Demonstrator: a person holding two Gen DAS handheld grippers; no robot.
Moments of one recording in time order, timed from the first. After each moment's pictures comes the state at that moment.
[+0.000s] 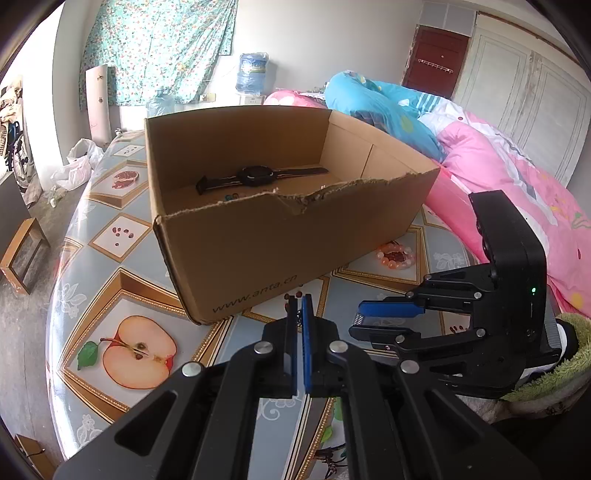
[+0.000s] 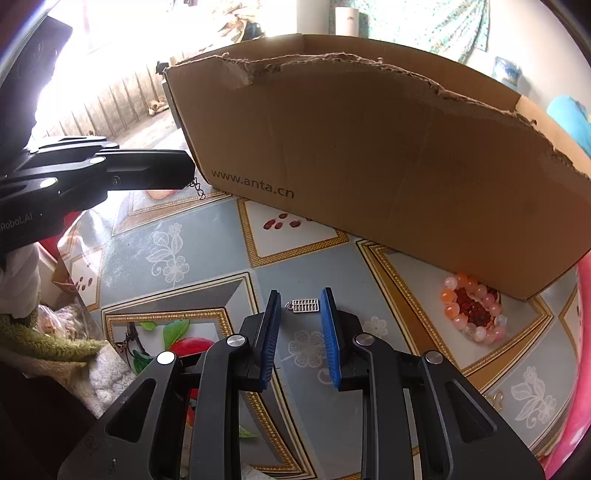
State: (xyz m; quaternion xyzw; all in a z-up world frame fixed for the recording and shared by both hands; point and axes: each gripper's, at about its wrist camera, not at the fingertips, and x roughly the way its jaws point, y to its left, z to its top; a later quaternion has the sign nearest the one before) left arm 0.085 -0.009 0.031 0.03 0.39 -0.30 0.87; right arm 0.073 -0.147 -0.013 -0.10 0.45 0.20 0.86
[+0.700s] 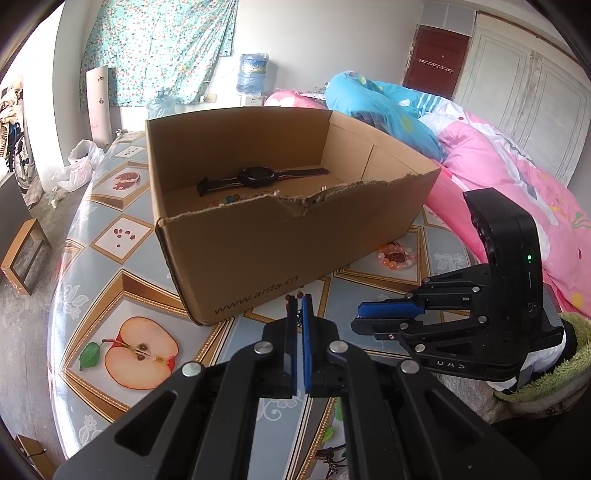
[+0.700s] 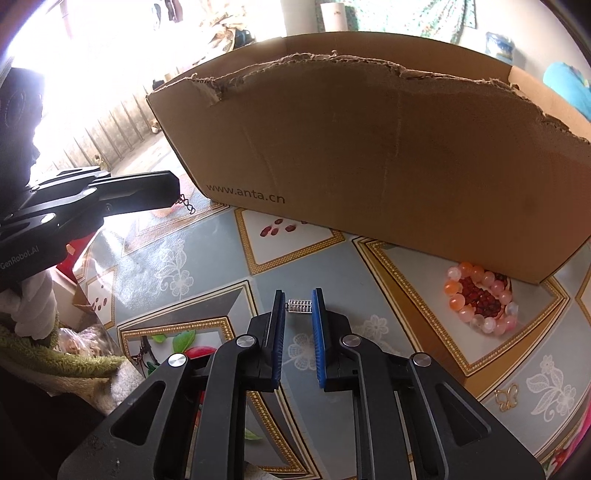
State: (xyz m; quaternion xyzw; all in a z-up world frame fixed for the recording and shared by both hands) left arm 0.084 -0.009 0.031 0.03 0.39 -0.30 0.87; right arm 0.073 -0.166 -0.008 -0.02 0.47 0.21 0.86
